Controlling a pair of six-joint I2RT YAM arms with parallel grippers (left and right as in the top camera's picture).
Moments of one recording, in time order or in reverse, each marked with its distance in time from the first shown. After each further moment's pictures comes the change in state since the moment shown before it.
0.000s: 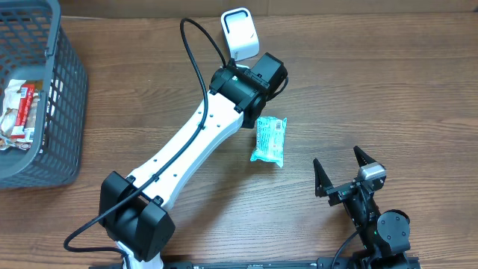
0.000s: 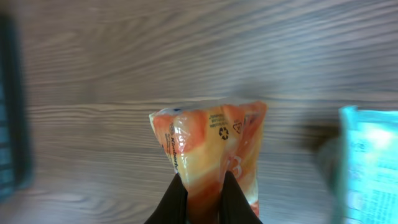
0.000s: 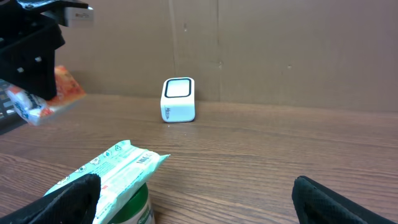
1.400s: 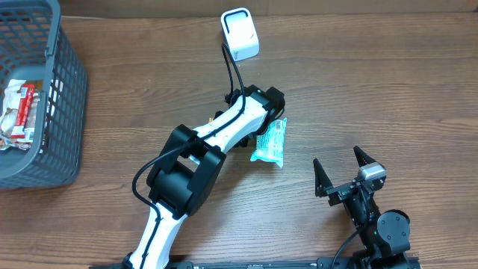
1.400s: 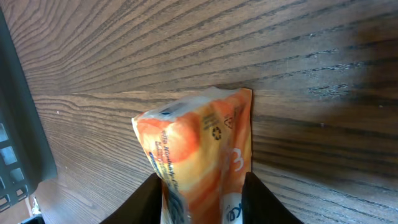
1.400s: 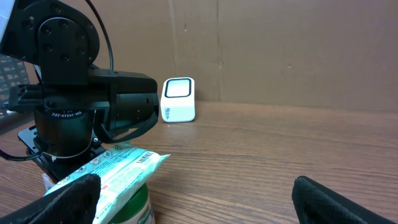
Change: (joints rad) left arm 0.003 0.370 -0.108 0.095 -0.134 -0.012; right arm 0.000 0.000 0.000 0.000 0.000 0.000
